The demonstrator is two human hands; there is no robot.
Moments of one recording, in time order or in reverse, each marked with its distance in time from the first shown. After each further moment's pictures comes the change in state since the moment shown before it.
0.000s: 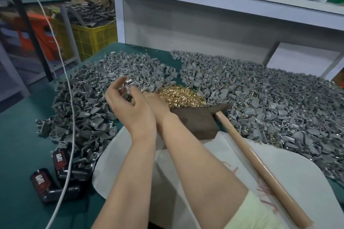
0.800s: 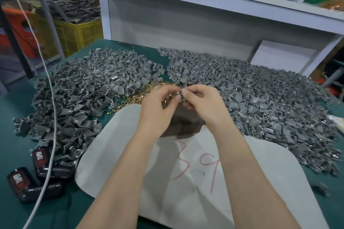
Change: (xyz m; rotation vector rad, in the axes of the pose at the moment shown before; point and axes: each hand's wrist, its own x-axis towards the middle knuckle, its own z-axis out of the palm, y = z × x) left_hand -0.030 -0.006 0.012 0.235 -0.873 0.234; right_hand -0.102 0.082 -0.052 1.007 0.420 0.329
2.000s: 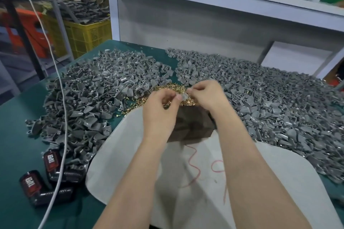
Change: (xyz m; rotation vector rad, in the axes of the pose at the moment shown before) left_hand 0.003 -0.005 -0.005 -0.045 0.167 -0.233; right_hand 0.047 -0.003 0.011 -0.436 0.034 0.120
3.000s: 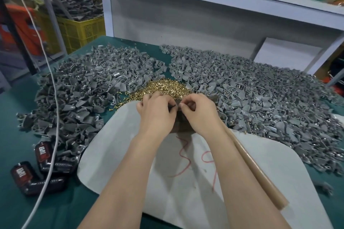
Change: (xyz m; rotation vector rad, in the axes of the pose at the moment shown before) left_hand -0.009 -0.004 0.010 0.647 -0.189 0.045; right_hand -0.049 0.038 0.013 -0.191 0.094 -0.265
